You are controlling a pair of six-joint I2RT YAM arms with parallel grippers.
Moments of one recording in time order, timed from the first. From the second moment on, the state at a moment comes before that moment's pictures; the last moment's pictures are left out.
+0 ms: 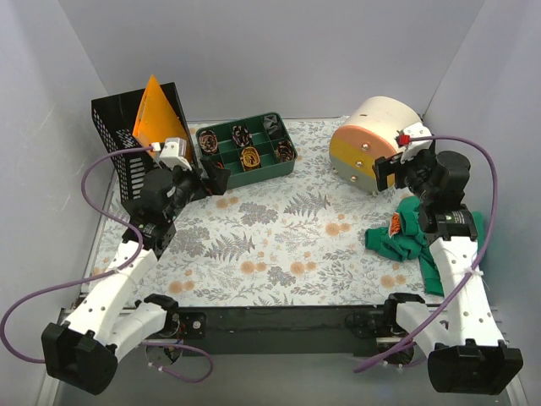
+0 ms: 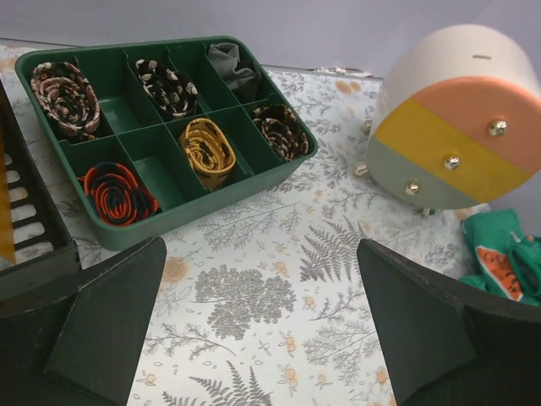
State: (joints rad) left arm -0.35 0.94 0.78 0.02 0.07 -0.37; right arm 0.01 0.93 0.97 -0.27 -0.32 -0.32
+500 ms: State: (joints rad) left arm -0.33 0.71 0.87 -0.11 0.06 -0.43; right arm 0.01 0.84 0.99 -0.30 -0.07 -0.12
